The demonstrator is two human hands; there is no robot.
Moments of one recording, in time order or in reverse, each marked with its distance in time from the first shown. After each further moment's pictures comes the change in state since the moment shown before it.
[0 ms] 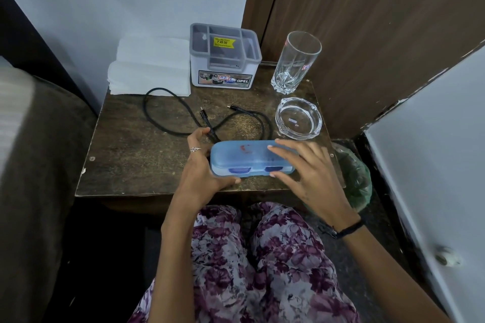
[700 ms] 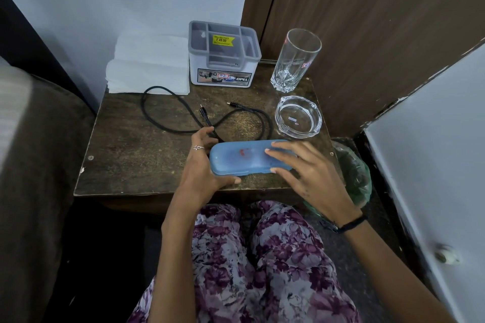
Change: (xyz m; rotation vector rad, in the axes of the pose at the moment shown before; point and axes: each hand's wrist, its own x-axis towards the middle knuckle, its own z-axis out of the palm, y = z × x) left_hand 0.003 0.005 0.000 0.014 0.008 -0.034; right_hand 0.003 0.003 -0.003 0.034 -0.059 -0.062
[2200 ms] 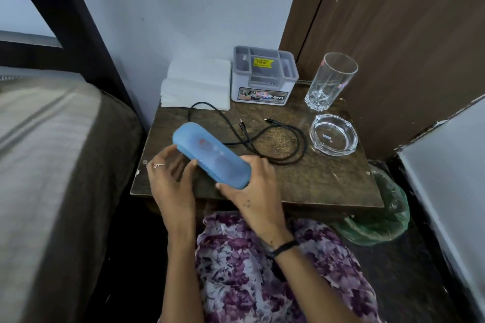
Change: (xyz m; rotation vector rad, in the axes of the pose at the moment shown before) left_hand -0.034 -0.010 -0.060 -0.305 0.739 -0.026; right_hand 0.053 -0.131 0.067 0.515 0.078 0.483
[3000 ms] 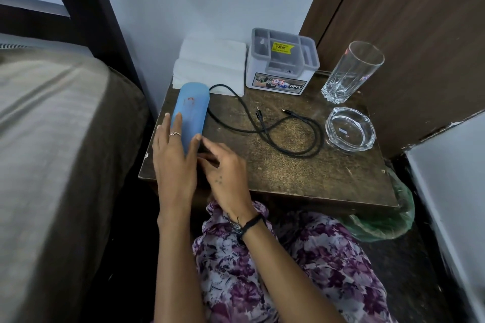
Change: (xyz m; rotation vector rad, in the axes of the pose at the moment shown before) left_hand 0.027 -0.002 -0.014 0.590 -0.154 0.116; right_hand 0.015 -0.041 0.054 0.377 -0.178 -0.022
